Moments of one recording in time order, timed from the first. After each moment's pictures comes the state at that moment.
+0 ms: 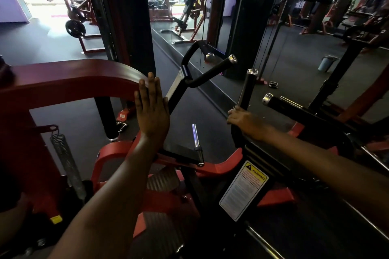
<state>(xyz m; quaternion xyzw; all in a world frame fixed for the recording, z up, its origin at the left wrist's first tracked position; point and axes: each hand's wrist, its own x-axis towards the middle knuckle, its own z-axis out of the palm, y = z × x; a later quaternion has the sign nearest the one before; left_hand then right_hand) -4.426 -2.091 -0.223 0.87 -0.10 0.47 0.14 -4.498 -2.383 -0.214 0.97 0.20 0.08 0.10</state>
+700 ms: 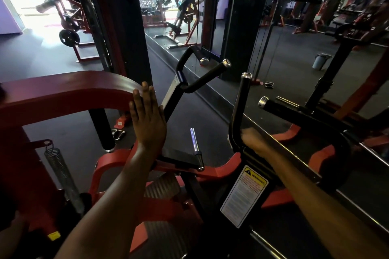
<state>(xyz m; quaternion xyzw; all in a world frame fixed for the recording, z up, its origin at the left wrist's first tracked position) -4.421 -2.092 -0.231 0.86 -0.11 0.48 0.15 -4.526 -2.359 -0.237 0.84 -0.30 -0.06 -0.45</state>
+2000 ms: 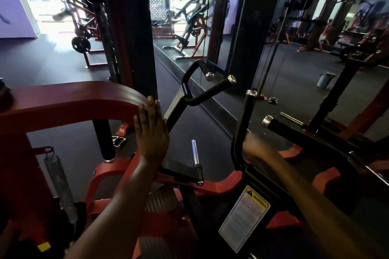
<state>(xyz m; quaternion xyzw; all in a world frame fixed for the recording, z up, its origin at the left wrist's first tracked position) -4.412 -2.096 -0.242 0.83 -0.11 0.52 0.18 -4.514 -2.356 -0.188 0.95 -0.22 -0.05 -0.21</state>
